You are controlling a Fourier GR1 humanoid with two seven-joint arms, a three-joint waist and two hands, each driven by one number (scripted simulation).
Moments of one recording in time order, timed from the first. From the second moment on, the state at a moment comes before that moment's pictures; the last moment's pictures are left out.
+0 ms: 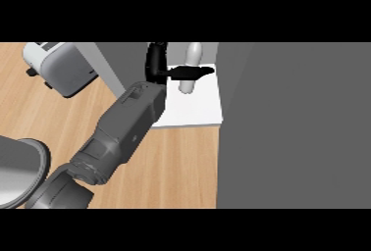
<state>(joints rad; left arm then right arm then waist) -1.19 0.01 -0.21 -0.21 0.57 0.43 -0.68 0.88 -0.12 0.00 -2.39 -0.27 0.51 -0.21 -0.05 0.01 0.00</state>
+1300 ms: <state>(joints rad) -0.57 0.03 -0.53 -1.05 0.64 0.30 -0.60 0.91 -0.09 0.08 -2.41 -0.25 0.46 -0.19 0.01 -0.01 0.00</state>
